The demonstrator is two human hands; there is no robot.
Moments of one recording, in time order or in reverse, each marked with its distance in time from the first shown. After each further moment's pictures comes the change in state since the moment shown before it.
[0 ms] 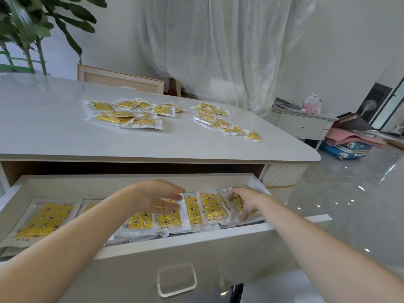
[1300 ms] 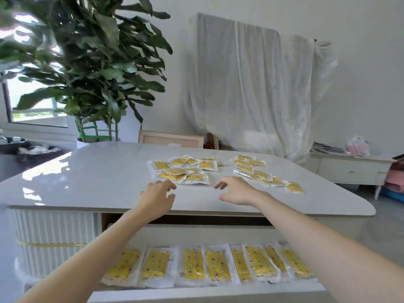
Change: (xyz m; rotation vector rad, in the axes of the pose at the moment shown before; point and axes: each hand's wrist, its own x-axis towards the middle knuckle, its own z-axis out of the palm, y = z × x) left_hand -0.098 0.033 -0.101 0.867 0.778 0.536; right_hand -0.051 -0.159 -0.119 0.286 0.380 -0.454
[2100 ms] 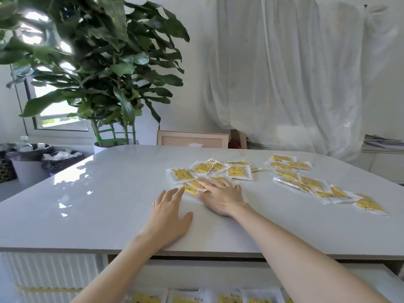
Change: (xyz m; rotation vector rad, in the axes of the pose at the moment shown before) left_hand 0.086 -0.068 0.029 0.049 0.067 -0.018; right_hand 0.176 -0.043 0.090 -0.227 0.024 -0.047
